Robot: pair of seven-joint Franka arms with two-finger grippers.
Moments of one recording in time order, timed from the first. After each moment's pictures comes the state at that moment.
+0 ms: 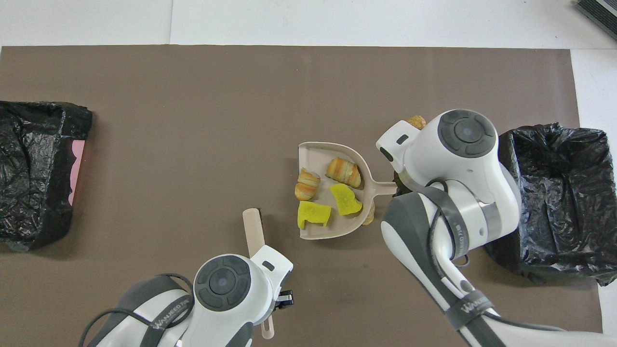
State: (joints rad) left arm -0.45 -0.21 -0.36 -2.38 -0.33 1.99 -0.73; right arm 0.31 0.15 0.00 -1.89 0.01 1.94 -1.19
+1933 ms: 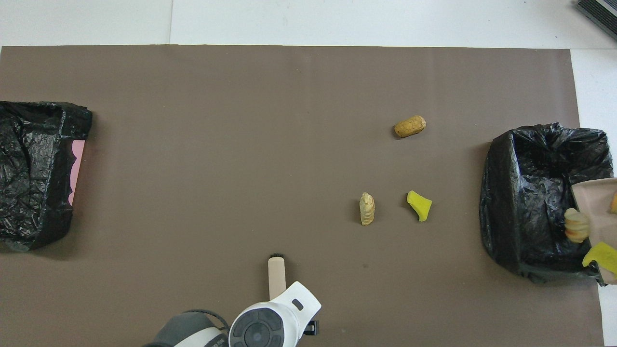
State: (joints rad) left arm -0.35 -0.21 -0.57 -2.41 -0.36 2.12 -0.62; right arm -0.52 0.03 0.00 -1.81 -0.53 1.91 -1.97
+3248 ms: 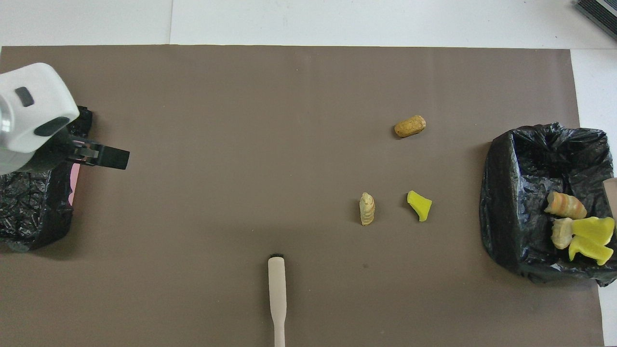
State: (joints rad) left arm -0.22 -0.05 0.03 -1.60 0.00 1.65 0.09; right arm -0.43 -0.17 0.03 -1.88 -0.75 1.84 -1.78
